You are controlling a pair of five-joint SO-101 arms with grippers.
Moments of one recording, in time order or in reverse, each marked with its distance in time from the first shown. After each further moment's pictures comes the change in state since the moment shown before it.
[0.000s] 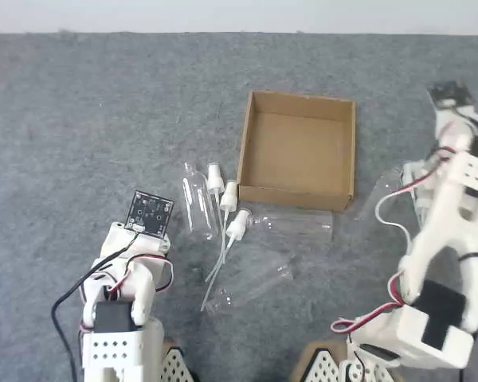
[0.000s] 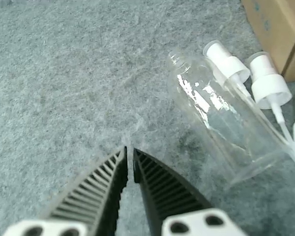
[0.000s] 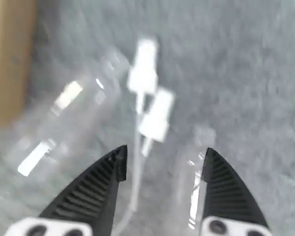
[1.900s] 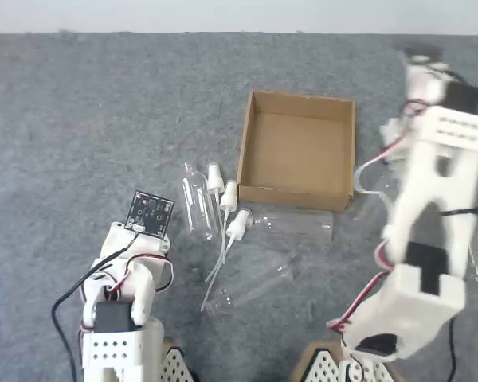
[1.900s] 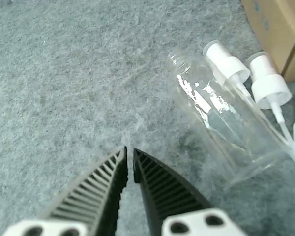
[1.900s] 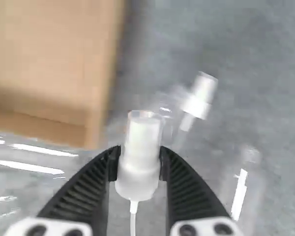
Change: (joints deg) left arm 0.0 0.0 0.0 0.0 0.0; right arm -12.8 14.7 -33.1 24.6 -11.6
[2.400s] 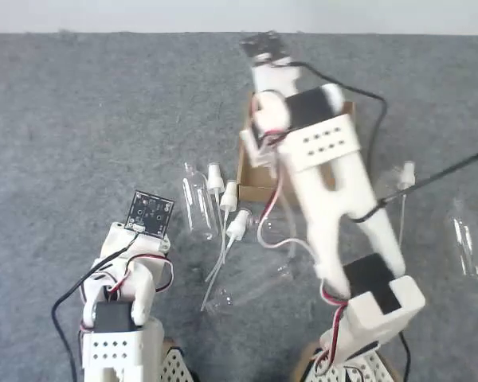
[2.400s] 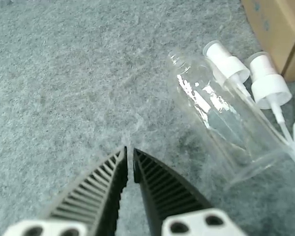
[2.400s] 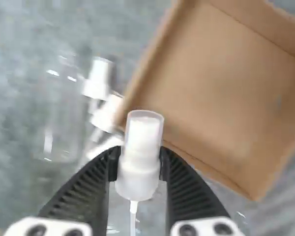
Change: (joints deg) left arm 0.0 0.0 0.0 0.0 0.0; right arm -36.4 -3.8 0.0 -3.1 -21.4
